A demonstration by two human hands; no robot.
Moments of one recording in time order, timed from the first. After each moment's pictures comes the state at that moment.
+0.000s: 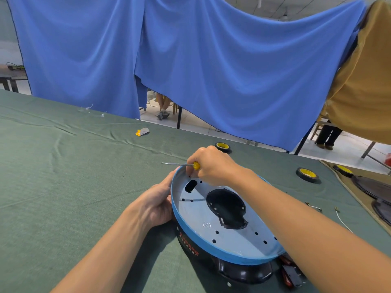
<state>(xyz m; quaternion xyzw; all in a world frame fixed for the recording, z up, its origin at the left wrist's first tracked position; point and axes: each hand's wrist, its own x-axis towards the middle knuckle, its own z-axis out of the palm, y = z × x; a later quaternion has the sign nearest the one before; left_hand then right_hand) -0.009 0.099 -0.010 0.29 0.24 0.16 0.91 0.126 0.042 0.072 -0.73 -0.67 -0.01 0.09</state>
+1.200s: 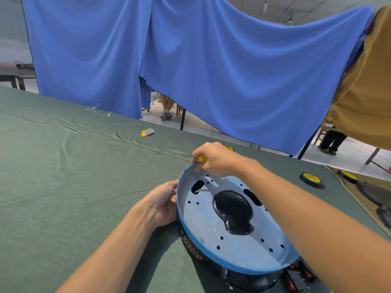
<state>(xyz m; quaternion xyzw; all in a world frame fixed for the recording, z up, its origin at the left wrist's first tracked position) -0.004 0.109 -0.024 0.29 0.25 0.16 0.91 0.133 0.055 0.090 -0.73 -0.68 0.04 0.06</state>
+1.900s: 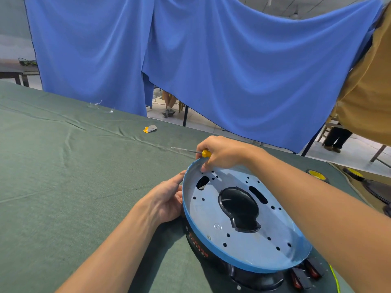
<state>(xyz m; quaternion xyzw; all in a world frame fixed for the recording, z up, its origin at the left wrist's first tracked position) -0.006 0.104 -0.017 0.28 0.27 0.17 0.90 0.137 0.060 0.103 -0.72 -0.69 0.08 0.03</state>
